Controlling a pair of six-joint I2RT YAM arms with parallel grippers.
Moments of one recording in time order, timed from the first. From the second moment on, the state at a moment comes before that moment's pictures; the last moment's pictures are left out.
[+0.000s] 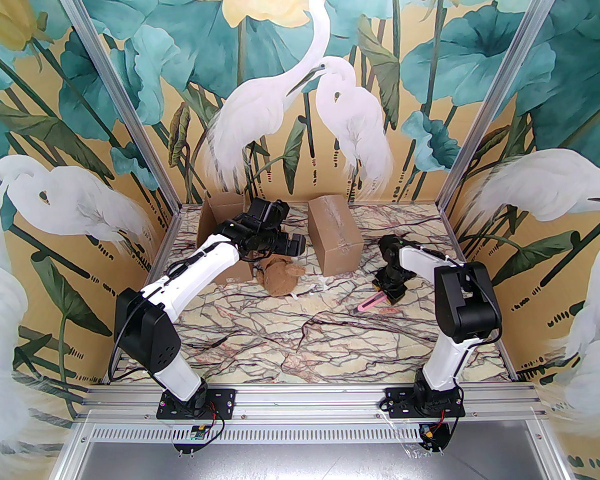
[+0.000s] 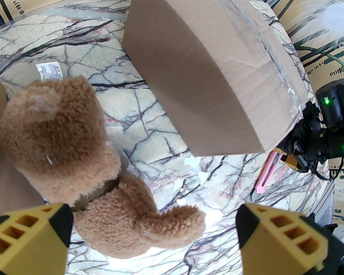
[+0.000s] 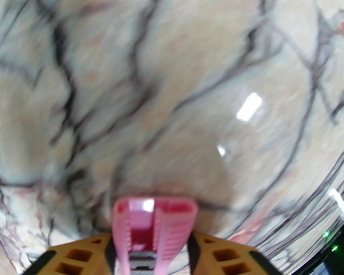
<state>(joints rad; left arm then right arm) -0.52 1.67 1.53 -0.72 0.08 -0.28 0.14 1.83 1.14 -0.88 -0.01 1.11</state>
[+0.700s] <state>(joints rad) -0.52 1.67 1.53 -0.72 0.08 -0.28 0.21 1.79 1.08 -0.83 -0.01 1.24</state>
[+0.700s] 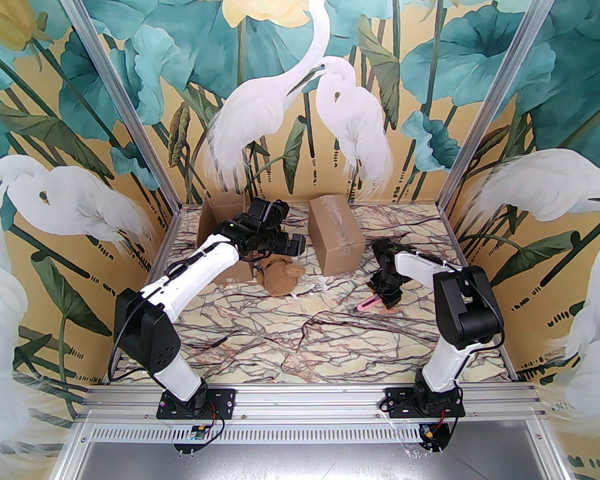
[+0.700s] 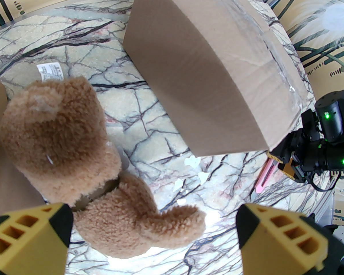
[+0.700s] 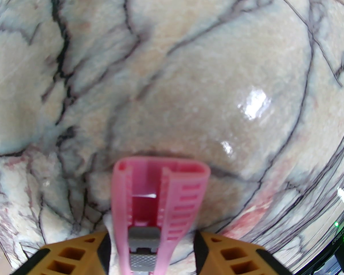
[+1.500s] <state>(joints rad) -0.52 1.63 1.54 -0.72 0.18 -0.28 0.24 1.51 1.03 -0.77 0.07 1.24</state>
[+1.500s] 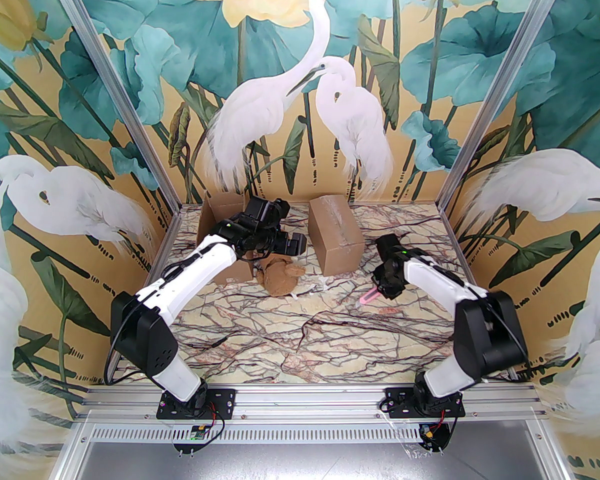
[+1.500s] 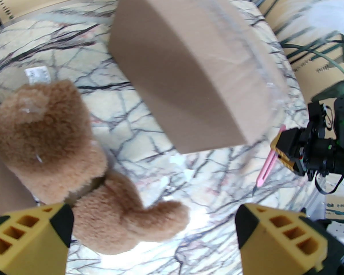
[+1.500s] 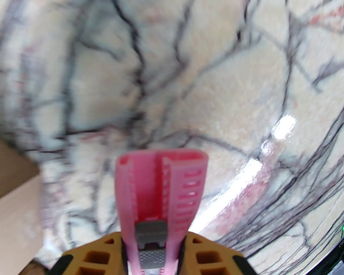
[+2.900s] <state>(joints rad) -0.83 2.10 2.09 -0.74 0.53 -0.12 0.25 1.22 1.26 -0.72 -0.01 0.97</state>
